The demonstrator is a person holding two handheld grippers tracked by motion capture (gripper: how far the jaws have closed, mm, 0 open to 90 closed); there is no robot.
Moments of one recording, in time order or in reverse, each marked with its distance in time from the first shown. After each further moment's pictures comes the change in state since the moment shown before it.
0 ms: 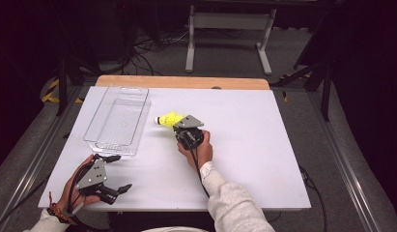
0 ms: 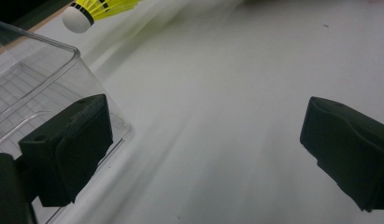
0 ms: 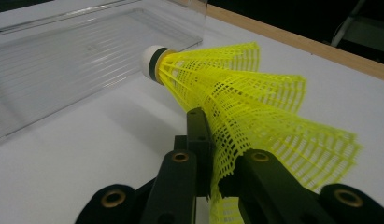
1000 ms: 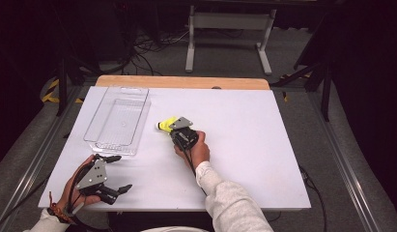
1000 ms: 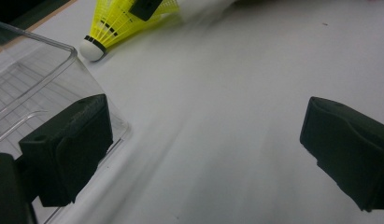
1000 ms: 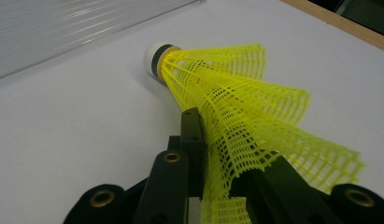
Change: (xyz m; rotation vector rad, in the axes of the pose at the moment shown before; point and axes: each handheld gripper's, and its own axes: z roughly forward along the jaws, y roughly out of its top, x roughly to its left) left arm 0.000 0.000 0.001 0.005 -0.005 0.003; right arm 0.010 -0.004 0.021 0.143 -0.042 -0.073
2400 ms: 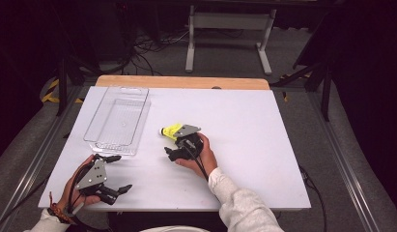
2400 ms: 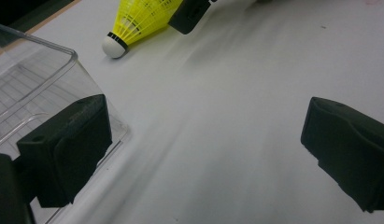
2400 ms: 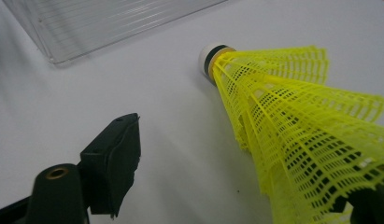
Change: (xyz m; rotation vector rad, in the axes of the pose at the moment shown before) left arm -0.001 0.001 0.000 -0.011 0.002 -0.004; right arm 0.000 -0.017 -0.023 -0.004 0.214 -0.006
